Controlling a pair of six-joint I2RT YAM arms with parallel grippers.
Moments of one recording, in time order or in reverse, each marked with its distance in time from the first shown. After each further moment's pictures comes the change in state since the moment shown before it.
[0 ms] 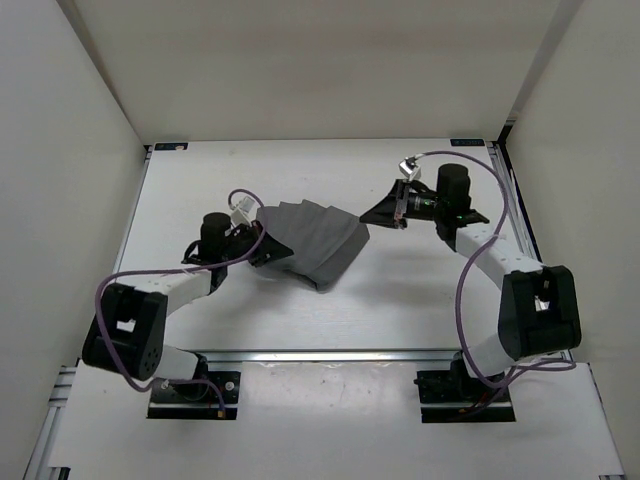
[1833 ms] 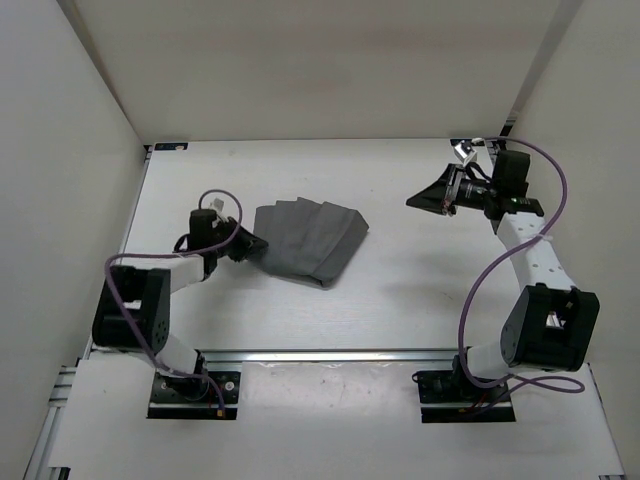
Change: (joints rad) left arm 0.138 0.182 0.035 -0.064 -0.197 -0.119; right arm -0.330 -0.075 0.179 -0.494 -0.139 -0.338
